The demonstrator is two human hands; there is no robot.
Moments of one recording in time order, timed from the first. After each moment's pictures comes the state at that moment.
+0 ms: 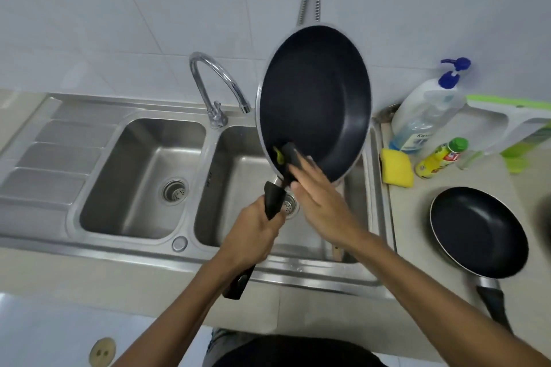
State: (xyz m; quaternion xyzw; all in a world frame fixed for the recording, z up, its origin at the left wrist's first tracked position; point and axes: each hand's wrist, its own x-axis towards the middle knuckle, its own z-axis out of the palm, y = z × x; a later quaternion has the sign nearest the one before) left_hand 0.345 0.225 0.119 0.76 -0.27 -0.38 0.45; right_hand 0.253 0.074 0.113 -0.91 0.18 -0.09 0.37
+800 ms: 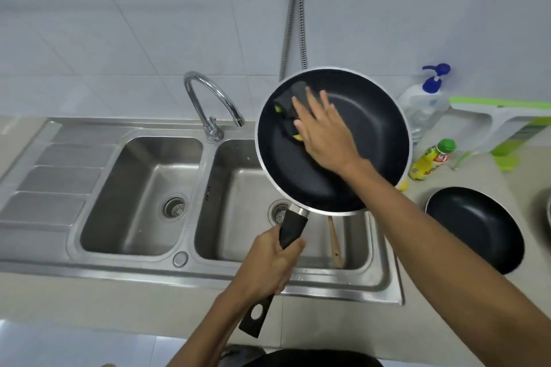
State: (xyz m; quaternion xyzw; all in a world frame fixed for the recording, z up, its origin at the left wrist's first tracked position) left_hand 0.305 0.227 0.120 0.72 -0.24 -0.46 0.47; right_hand 0.326 -0.034 0.121 -0.96 0.23 -0.13 0.08
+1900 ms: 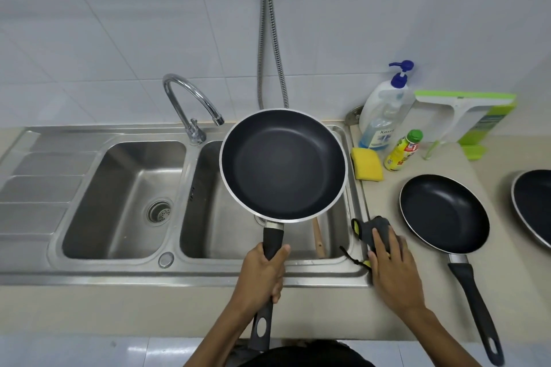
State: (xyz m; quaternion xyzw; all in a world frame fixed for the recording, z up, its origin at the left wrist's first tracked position) left_hand 0.266 0.241 0.080 0.71 -0.17 -0.46 0.50; right_hand 0.030 0.042 -0.070 -0.88 0.47 0.10 0.05
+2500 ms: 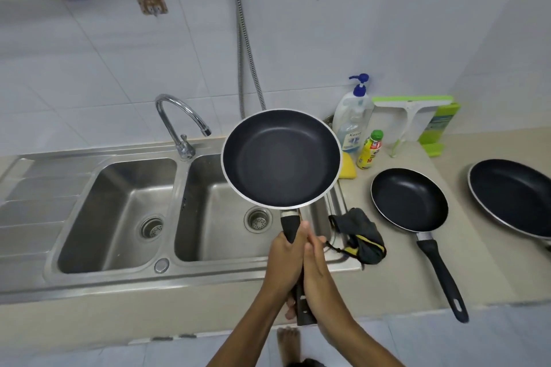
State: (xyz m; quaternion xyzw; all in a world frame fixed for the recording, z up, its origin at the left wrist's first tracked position) left_hand 0.198 0.215 0.116 0.69 -0.23 -0.43 0.54; right_hand 0.112 0.207 0.117 -0.53 0.48 -0.13 0.69
